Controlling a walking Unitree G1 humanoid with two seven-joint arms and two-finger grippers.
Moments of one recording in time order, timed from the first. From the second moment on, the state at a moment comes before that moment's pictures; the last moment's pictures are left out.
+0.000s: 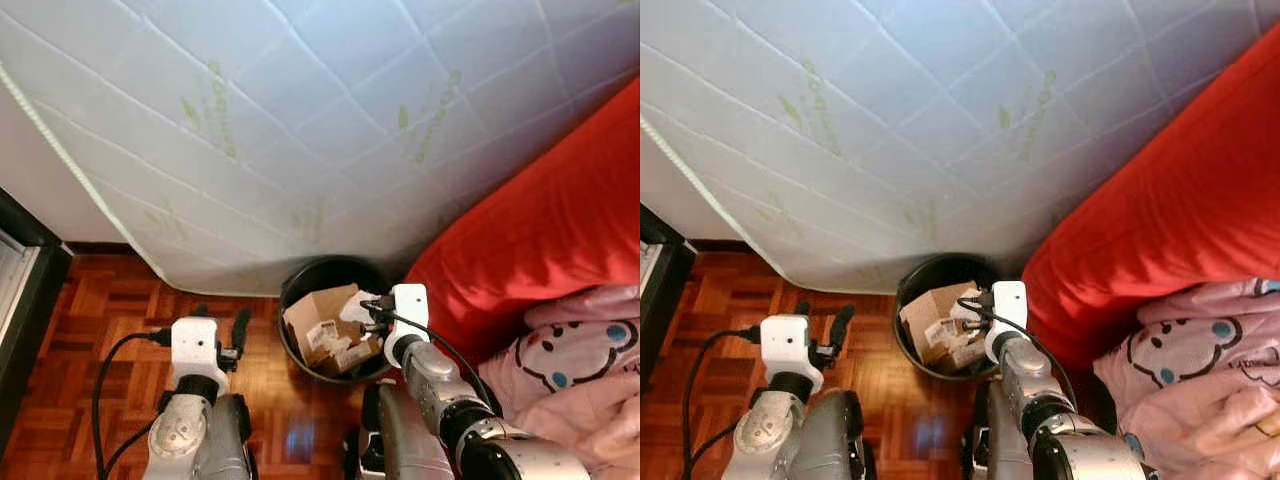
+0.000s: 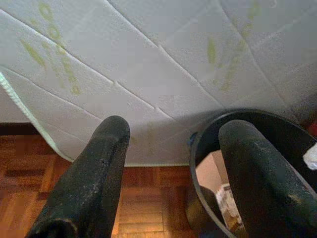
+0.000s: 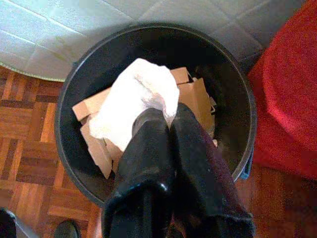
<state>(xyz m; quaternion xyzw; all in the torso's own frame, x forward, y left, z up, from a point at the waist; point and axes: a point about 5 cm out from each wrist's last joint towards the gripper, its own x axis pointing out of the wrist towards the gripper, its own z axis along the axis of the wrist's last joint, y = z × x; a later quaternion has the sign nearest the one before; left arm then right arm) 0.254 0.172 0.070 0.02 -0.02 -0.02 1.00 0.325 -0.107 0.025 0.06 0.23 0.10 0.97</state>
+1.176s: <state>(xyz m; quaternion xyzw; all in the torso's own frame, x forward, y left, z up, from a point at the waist) 0.270 0.168 0.074 0.02 0.00 -0.02 1.00 0.321 -0.127 0.021 0.10 0.22 0.07 0.97</state>
